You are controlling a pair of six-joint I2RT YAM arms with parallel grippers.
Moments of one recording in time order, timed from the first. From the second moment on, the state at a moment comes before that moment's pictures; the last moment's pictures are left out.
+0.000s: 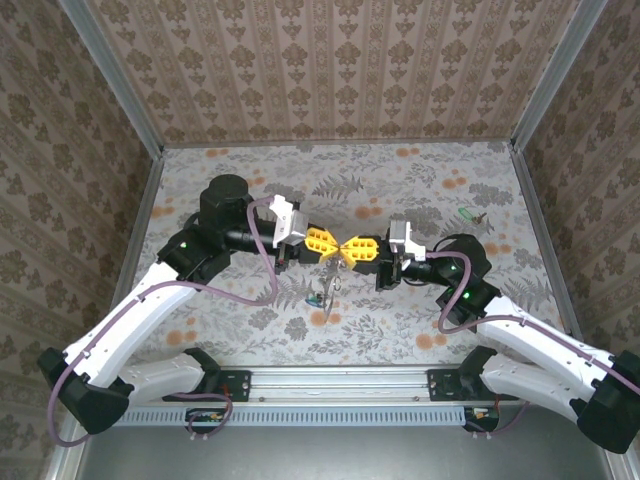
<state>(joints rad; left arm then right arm) -0.74 1.09 1.17 -0.32 1.00 0.34 0.70 0.93 0.63 0.64 -0.66 0.08</state>
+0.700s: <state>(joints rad) -0.83 1.15 1.32 -0.73 0.68 0.60 0.71 0.86 0.70 0.21 -0.51 -0.12</state>
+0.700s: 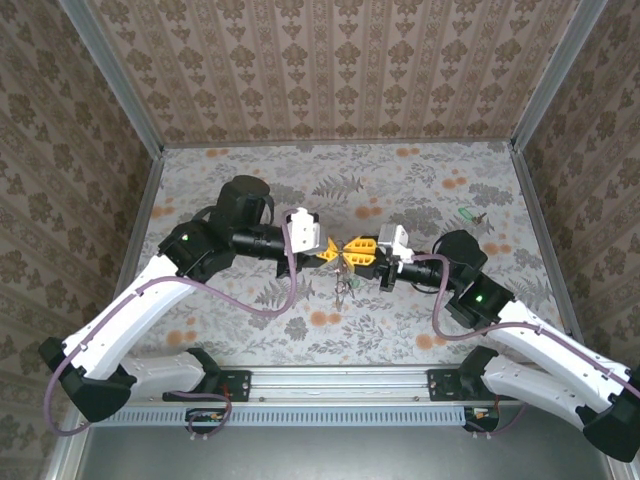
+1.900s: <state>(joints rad) -0.83 1.14 1.23 -0.62 0.70 0.58 0.71 0.84 0.70 0.16 -0.47 -0.14</state>
